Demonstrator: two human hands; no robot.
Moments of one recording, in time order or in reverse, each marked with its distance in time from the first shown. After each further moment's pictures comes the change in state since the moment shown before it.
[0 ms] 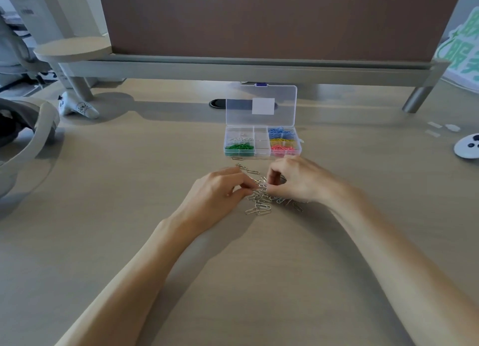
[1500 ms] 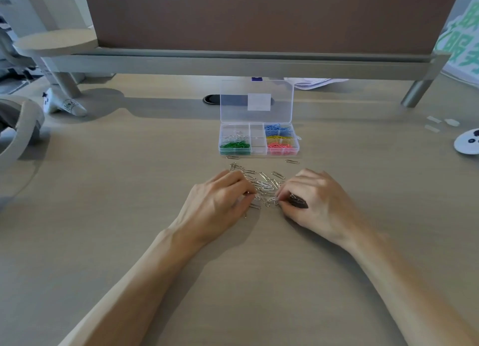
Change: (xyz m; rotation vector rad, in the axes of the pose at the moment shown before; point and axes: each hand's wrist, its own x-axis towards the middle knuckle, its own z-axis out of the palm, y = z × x) left_hand -0.005 0.004 0.012 0.220 0.078 0.185; right_hand -0.053 0.012 0.029 -0.032 0.432 -0.189
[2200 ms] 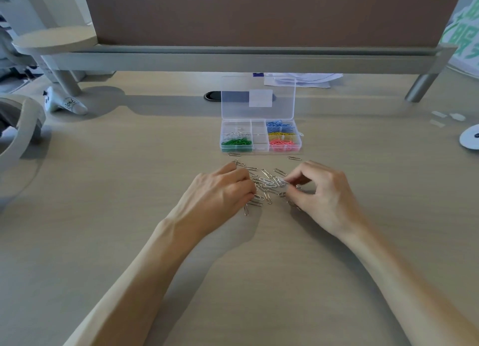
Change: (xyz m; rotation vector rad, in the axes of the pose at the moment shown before) left_hand 0.010 -0.005 -0.011 0.161 -0.136 0.132; right_hand 0.003 -0.009 -0.001 0.298 0.175 0.240
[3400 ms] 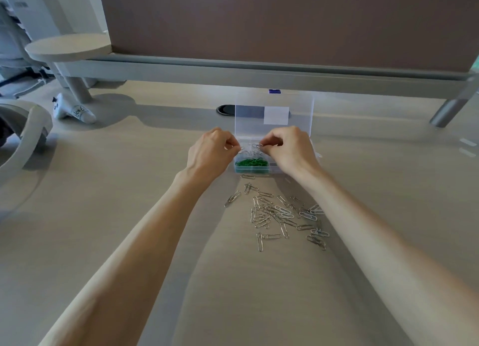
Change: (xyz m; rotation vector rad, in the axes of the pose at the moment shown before) left_hand 0.083 -0.106 0.026 -0.196 0.034 -0.705; right_hand 0.151 0.017 0.065 -0.030 -0.034 0.241
